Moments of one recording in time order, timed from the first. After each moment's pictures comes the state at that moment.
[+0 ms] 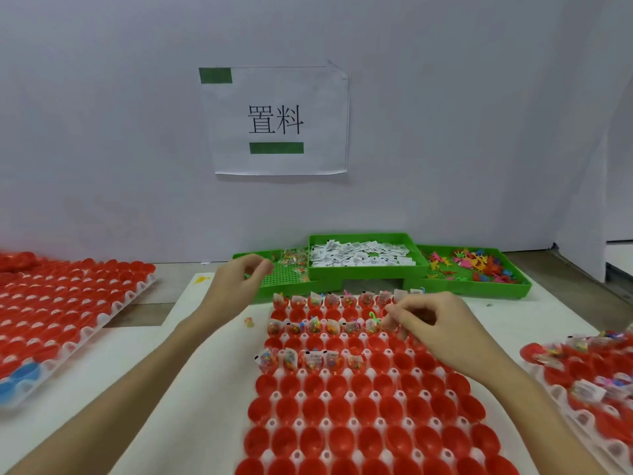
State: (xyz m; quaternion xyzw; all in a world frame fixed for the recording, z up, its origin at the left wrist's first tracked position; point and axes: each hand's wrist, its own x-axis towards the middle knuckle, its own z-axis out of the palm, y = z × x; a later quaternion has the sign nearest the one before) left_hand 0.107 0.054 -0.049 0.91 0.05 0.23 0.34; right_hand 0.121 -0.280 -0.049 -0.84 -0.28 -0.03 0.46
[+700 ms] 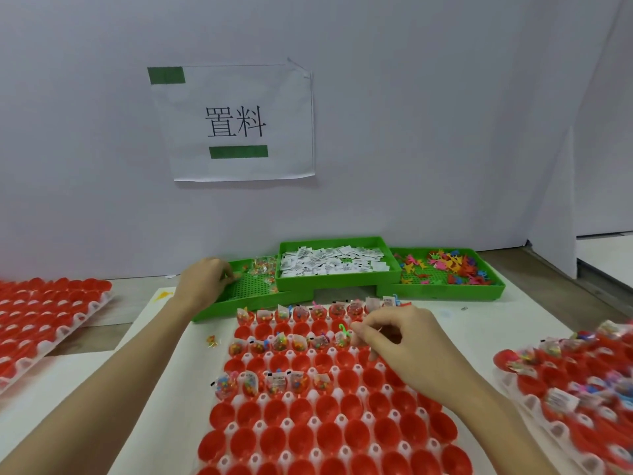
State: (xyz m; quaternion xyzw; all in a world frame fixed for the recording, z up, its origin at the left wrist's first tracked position) left_hand 0.209 0.105 -0.075 0.98 0.10 0.15 0.03; right_hand 0.126 -0.281 -0.058 -0.85 -0.28 -0.06 0.44
